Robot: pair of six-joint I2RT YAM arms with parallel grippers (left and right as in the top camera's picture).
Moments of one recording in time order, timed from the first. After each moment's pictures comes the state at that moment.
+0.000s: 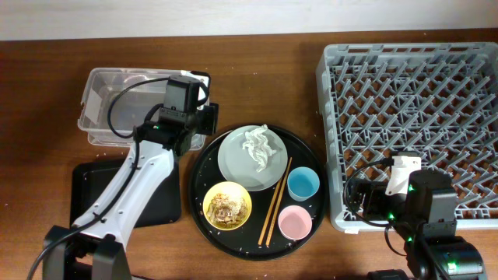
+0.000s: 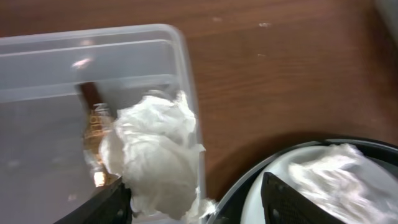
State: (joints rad) left arm -0.29 1.59 1.16 -0.38 -0.10 -0.07; right arm 0.05 0.66 0.77 -0.89 -0.09 0.16
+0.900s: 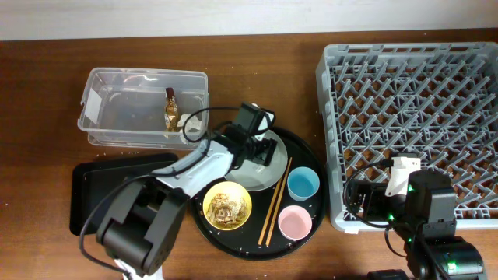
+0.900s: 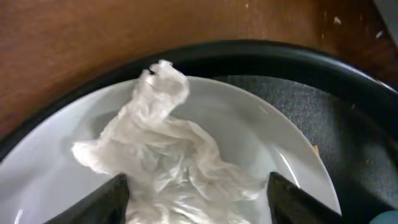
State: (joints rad) left arm -0.57 1.91 1.16 -0.26 0.11 -0.12; right arm 0.05 0.66 0.77 -0.90 -0.09 0.16
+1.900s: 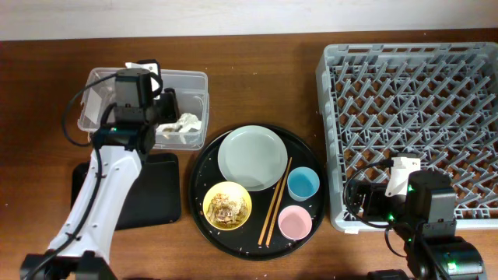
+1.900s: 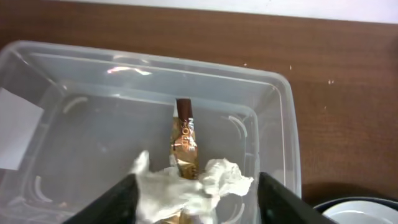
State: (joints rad) left arm -0.08 1.51 1.16 -0.38 -0.08 -0.12; right arm 0.05 0.66 0.77 -0.91 -0.09 0.16
